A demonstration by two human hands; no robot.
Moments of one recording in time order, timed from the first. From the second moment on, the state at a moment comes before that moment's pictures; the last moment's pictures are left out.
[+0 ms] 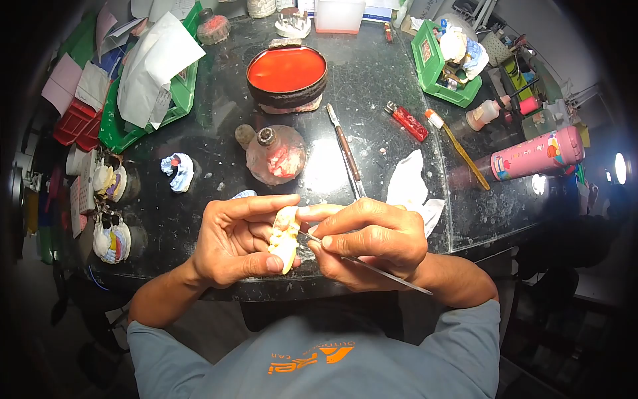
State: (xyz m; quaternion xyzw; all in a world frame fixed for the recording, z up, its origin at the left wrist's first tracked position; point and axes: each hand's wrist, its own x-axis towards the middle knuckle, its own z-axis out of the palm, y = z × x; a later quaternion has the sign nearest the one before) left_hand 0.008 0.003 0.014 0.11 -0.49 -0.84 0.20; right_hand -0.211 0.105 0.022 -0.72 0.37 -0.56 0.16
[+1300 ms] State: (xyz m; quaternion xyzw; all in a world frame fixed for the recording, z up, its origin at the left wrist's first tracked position) left_hand 0.009 -0.002 0.008 0.12 -0.54 -0.81 0.20; right_hand -0.211 0.103 0.017 -0.72 0.36 -0.57 0.19
